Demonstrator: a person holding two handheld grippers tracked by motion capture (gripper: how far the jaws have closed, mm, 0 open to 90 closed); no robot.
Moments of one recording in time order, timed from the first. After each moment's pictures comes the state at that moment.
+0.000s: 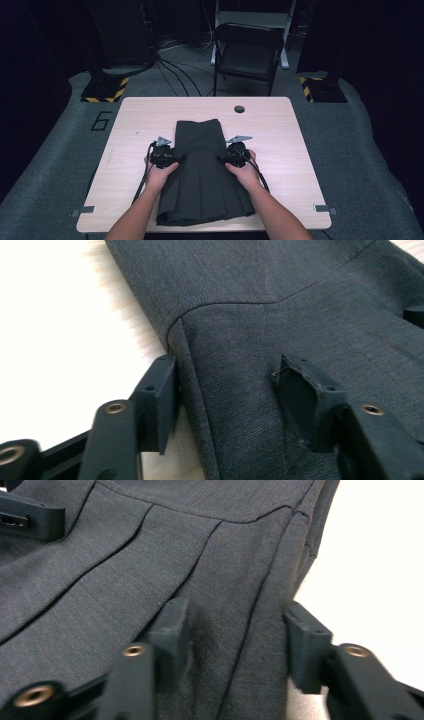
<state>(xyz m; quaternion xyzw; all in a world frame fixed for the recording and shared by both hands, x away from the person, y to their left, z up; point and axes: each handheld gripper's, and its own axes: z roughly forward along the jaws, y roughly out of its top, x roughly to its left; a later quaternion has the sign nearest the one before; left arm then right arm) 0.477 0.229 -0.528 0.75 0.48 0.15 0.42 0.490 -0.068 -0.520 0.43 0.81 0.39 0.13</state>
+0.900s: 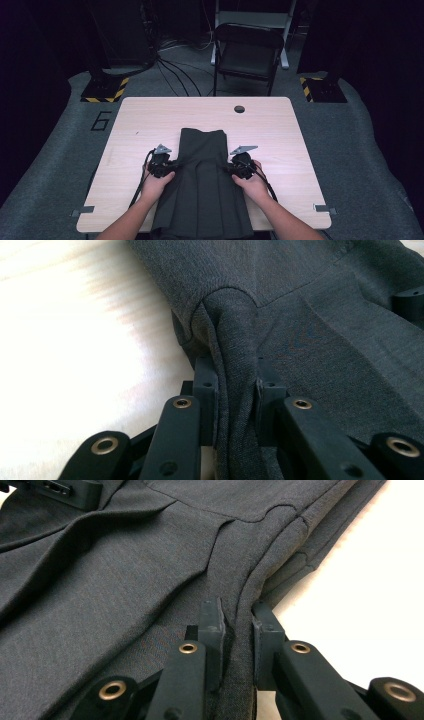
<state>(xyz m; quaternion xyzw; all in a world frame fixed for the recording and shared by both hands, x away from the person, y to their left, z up) 0.438 0.229 -0.517 0.78 0.46 0.10 0.41 0.442 -0.082 -0.508 0.39 0.83 0.38 0.09</state>
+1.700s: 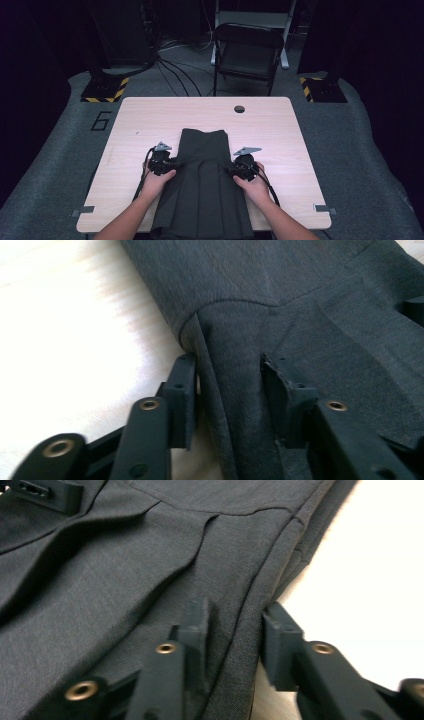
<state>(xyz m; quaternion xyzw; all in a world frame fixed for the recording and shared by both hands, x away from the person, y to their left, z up) 0.452 0.228 -0.513 0.78 0.46 0.09 0.41 0.439 -0.091 -0.511 0.43 0.81 0.38 0.10</state>
